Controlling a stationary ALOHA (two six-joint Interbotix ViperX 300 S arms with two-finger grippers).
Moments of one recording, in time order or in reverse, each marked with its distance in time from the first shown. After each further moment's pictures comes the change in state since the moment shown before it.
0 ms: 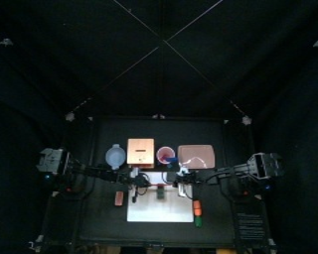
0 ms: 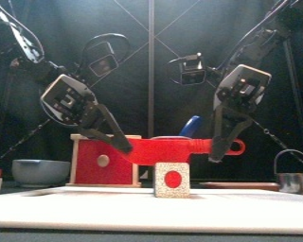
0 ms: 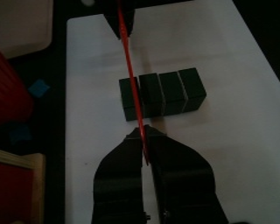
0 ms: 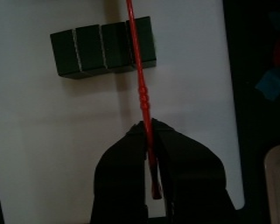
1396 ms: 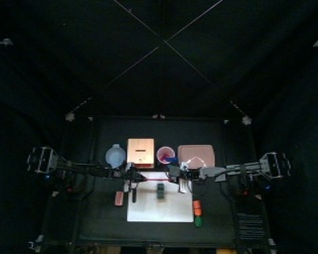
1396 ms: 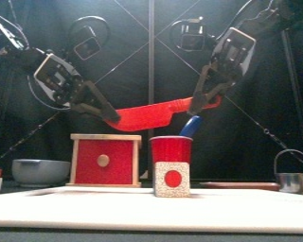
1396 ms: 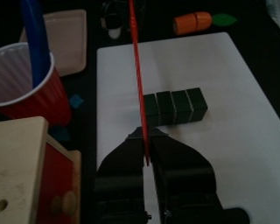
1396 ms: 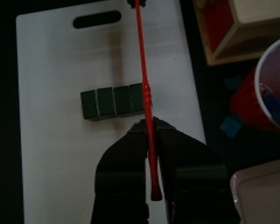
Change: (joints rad) left arm 0.060 -0.170 0.077 0.015 0.003 0.006; right arm -0.018 -0.140 -0.028 -0.031 -0.014 0.000
